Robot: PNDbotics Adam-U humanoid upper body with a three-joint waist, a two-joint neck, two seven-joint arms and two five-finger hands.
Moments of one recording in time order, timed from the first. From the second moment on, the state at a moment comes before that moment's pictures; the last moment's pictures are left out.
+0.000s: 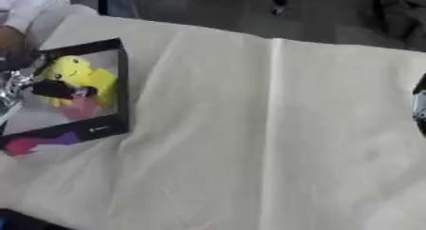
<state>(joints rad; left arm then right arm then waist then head) -0.52 0.90 -0.15 -1.51 -0.59 0.68 -0.28 -0.42 -0.61 0.22 -1.98 0.65 0.43 -0.40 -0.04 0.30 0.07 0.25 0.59</state>
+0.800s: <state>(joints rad) -0.44 0.70 -0.03 -1.91 0.27 0.20 0.50 -0.40 -0.57 0.13 -1.98 0.40 0.38 -0.52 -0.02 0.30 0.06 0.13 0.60</state>
